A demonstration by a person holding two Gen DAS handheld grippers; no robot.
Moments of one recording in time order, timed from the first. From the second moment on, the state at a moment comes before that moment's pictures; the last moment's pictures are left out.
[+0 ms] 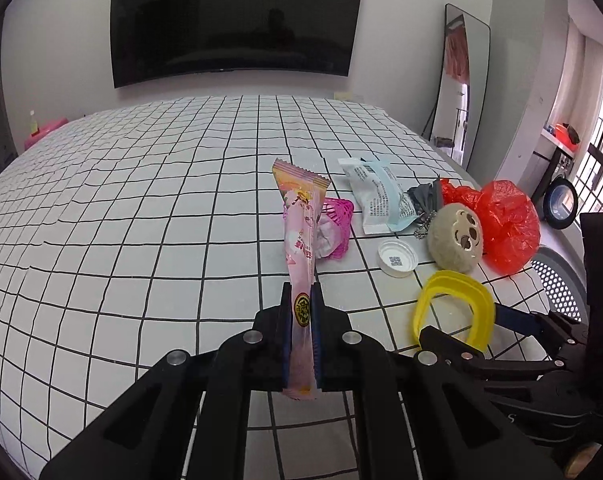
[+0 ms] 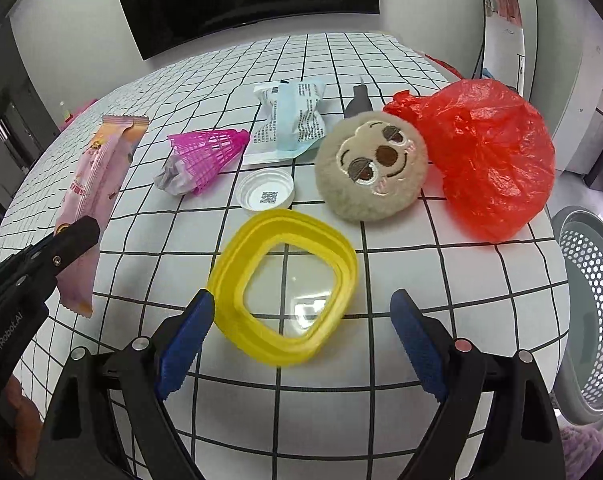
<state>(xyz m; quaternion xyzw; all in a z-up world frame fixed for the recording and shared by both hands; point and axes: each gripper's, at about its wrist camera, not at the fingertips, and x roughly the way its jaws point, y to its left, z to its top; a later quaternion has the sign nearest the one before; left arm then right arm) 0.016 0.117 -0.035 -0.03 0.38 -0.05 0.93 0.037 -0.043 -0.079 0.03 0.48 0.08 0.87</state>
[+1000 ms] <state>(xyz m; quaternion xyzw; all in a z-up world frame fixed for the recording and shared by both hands) 0.003 0.118 -0.035 -0.04 0.38 -0.06 0.92 0.008 -0.050 -0.080 0.02 0.49 0.10 0.87</state>
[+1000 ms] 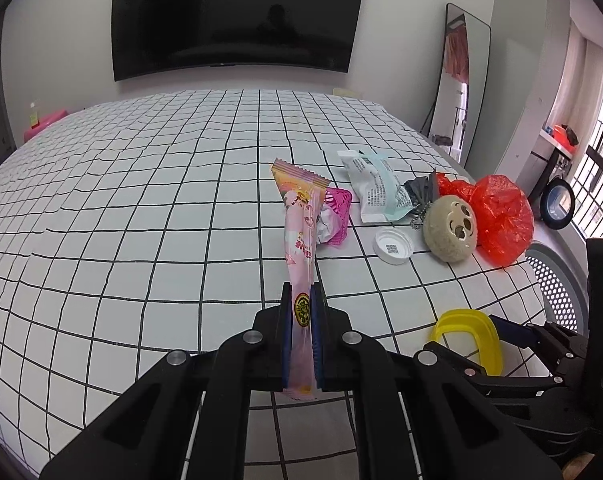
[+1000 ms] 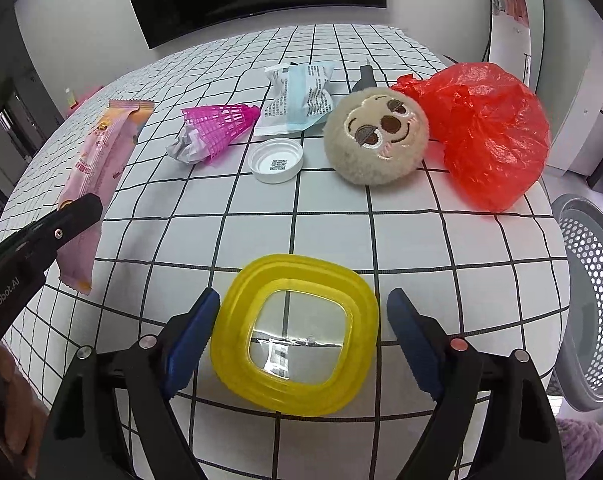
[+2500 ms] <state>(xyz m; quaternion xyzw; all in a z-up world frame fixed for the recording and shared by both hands) 0.011 -0.246 -0.065 0.08 0.45 -0.34 0.82 -0.050 -0.399 -0.099 0.17 0.43 -0.15 0.88</state>
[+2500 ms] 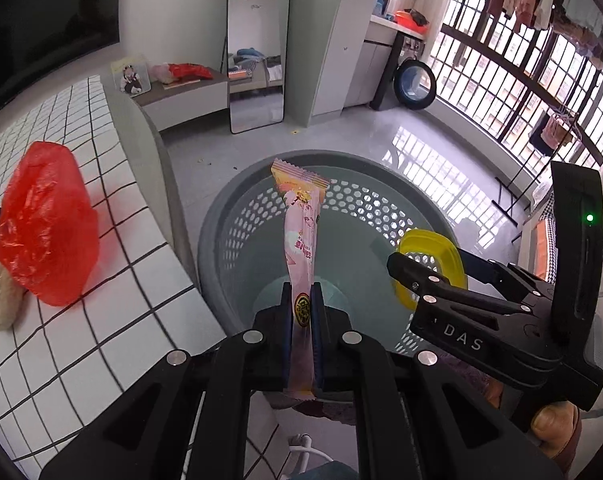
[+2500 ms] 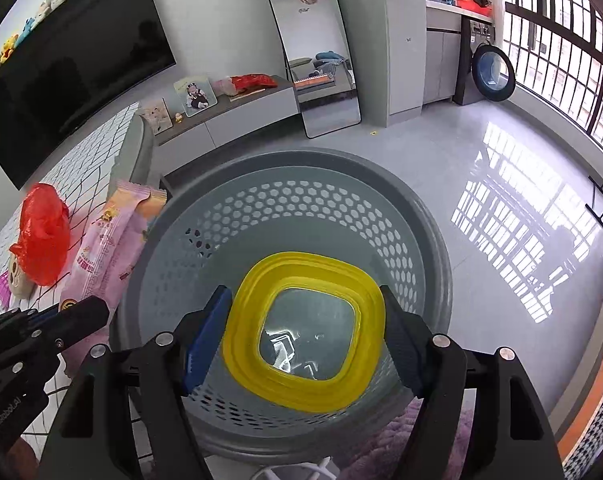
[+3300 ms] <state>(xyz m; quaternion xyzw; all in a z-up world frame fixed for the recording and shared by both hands) 0.015 -0.261 -0.076 0.09 0.45 -0.30 0.84 -0.053 -0.421 -0.115 0.19 0.42 -0.15 0.88</state>
